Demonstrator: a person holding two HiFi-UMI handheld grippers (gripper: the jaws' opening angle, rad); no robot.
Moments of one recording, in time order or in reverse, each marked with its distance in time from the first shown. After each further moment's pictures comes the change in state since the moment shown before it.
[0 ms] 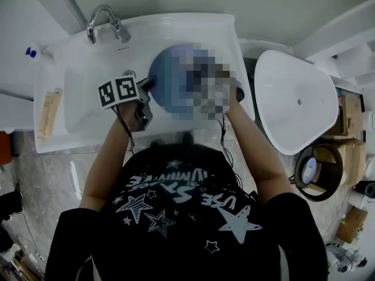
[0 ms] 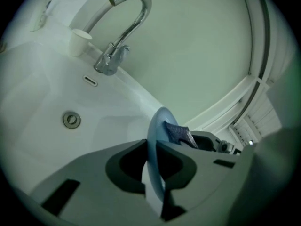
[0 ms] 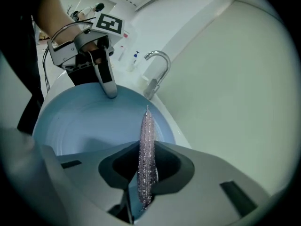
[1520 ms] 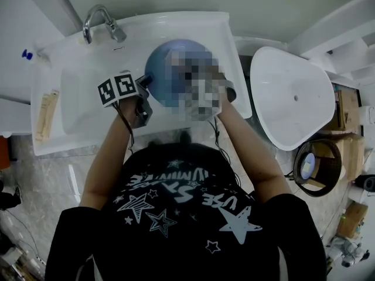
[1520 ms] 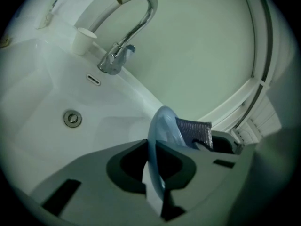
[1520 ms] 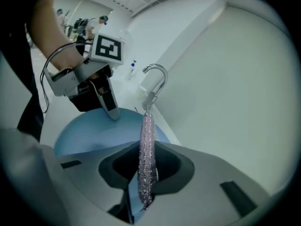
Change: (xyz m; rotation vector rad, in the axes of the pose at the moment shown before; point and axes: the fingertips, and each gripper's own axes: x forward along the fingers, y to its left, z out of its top) left arm 0.008 0.008 0.003 -0.030 -0.038 0.027; right arm -0.020 0.002 0.038 0.027 -0.062 -0.040
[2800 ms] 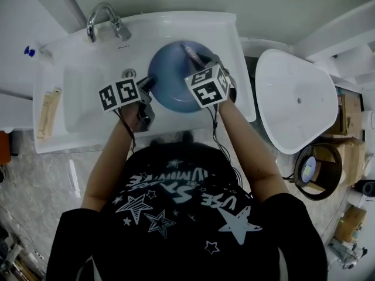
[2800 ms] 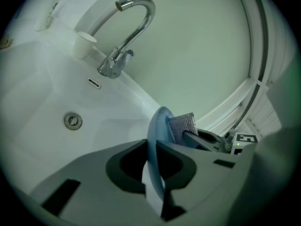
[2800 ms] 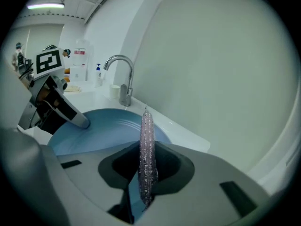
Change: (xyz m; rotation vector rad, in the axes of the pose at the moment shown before) left arm -0.009 -0.001 0.001 0.018 -0.027 -0.019; right arm 0.028 -0.033 -0.030 0.458 0.097 -0.034
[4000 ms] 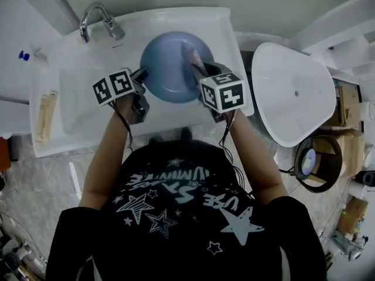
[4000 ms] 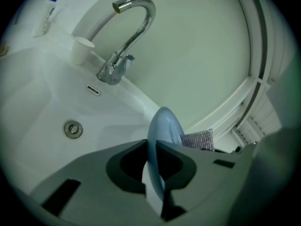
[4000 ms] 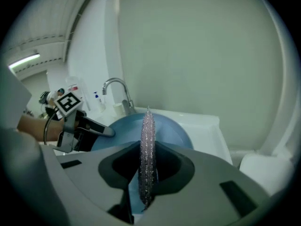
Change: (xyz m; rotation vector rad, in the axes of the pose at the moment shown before) left arm 0.006 0.007 0.020 0.028 -0.030 0.026; right arm -0.045 0.007 -0.020 0.407 -0.054 0.162
